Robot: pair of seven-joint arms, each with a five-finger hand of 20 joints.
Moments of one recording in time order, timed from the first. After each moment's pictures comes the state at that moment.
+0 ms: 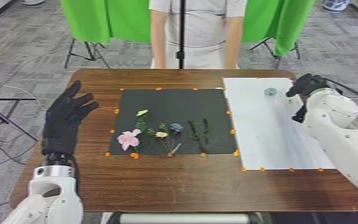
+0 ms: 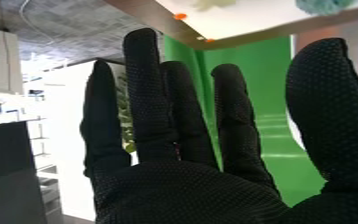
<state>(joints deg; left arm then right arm) 117.2 -52.9 -84.6 -120.9 42.7 24.4 24.3 -66.1 -46.1 64.3 -82.8 -119.5 -9.0 39.4</state>
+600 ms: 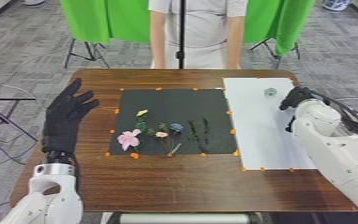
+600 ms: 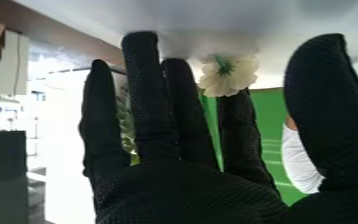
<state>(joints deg) 116.3 -53.0 -84.7 -120.6 42.9 23.1 24.3 -67.3 -49.8 63.2 -79.6 -125.9 -12.8 39.5</state>
